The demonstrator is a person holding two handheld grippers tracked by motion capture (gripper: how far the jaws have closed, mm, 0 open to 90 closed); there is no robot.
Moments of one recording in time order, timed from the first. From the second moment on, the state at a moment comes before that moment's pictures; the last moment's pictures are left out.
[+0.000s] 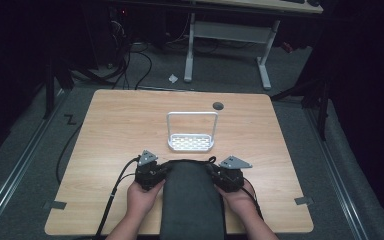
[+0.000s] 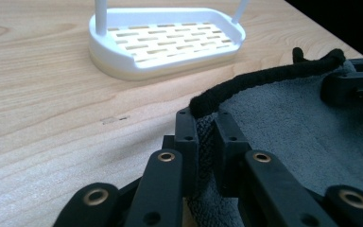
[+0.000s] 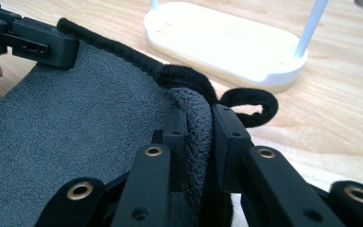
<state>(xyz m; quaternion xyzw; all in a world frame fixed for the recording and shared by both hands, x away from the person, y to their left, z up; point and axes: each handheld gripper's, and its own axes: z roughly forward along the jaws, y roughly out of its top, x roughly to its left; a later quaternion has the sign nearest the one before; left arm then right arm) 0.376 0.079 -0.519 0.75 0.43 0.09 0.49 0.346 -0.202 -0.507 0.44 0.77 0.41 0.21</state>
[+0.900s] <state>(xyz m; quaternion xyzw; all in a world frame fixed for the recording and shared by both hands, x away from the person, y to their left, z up) 0.379 0.088 -0.456 0.72 0.41 0.15 0.54 0.350 -0.192 -0.451 0.40 0.74 0.48 0.27</state>
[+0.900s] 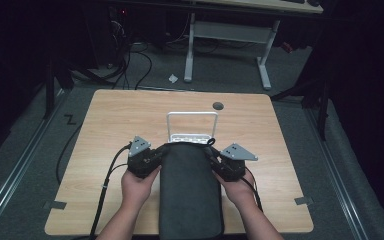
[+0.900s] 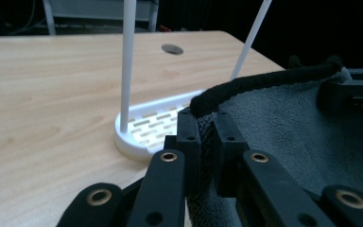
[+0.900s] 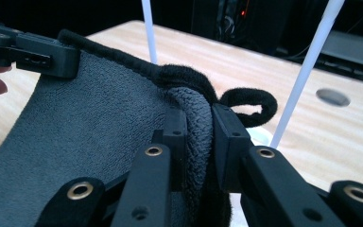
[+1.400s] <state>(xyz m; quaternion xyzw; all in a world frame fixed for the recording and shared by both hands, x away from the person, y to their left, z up) 0.383 0.090 -0.417 0.70 0.39 0.19 0.57 0.355 -0.189 -0.418 0.39 0.71 0.50 0.30</state>
